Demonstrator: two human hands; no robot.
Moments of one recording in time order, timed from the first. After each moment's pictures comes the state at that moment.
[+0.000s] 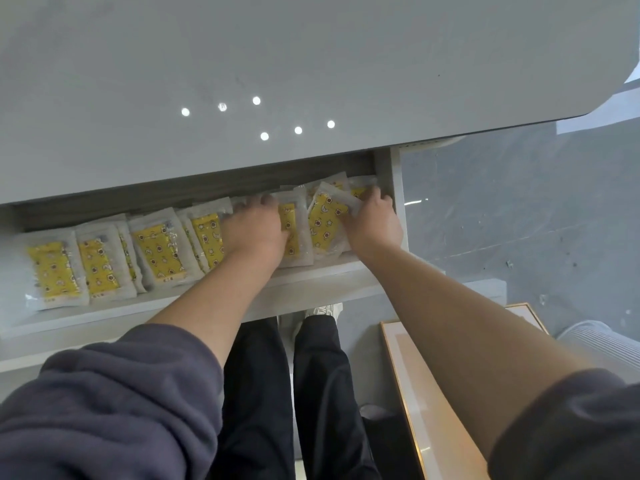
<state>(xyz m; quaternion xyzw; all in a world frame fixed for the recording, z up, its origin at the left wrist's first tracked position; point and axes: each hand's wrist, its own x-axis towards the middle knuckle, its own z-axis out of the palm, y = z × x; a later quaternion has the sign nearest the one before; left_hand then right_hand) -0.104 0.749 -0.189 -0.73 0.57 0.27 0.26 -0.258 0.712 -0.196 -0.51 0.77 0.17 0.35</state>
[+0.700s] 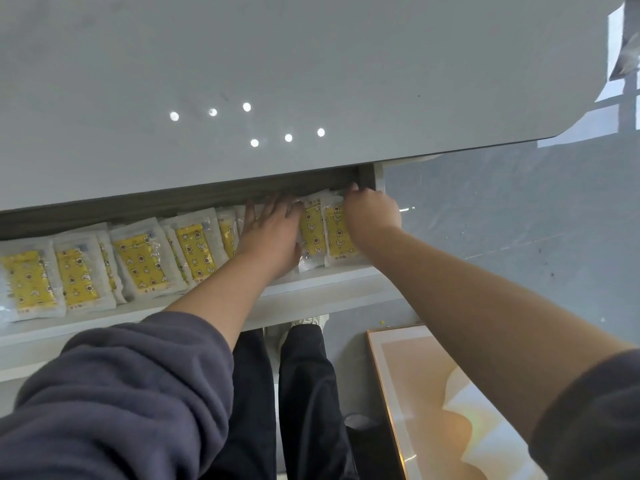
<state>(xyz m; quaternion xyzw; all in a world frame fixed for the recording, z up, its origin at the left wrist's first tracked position) -0.125 0.747 -0.212 -0.64 0.68 0.33 0.13 -0.272 0.673 -0.171 -0.74 0.54 0.35 0.20</state>
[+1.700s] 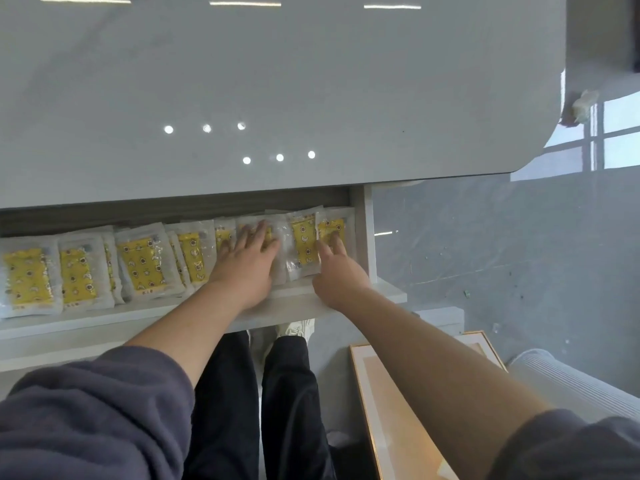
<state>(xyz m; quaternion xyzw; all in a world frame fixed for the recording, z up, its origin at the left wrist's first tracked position) -0.098 0.780 -0.186 -0.63 0.65 0.38 0.20 -0.267 0.746 -0.179 -0.65 0.58 0.32 0.37</state>
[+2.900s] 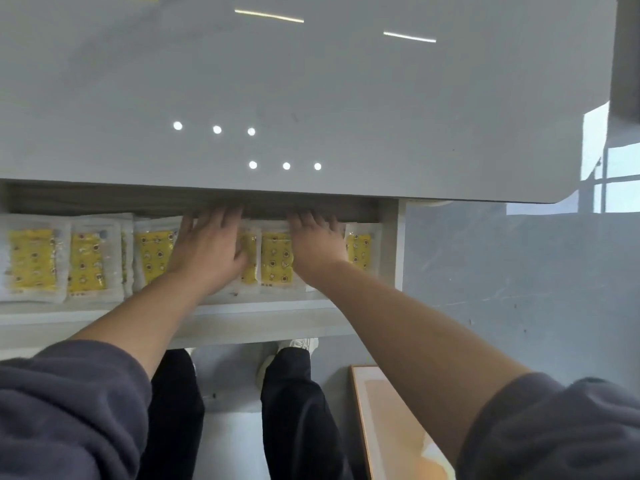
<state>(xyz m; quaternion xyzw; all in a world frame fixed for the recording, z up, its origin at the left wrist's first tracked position) -0.015 0.788 -0.206 -0.72 0.62 0.29 0.11 -0.177 0.718 -0.192 -0.81 0.45 0.29 0.22</state>
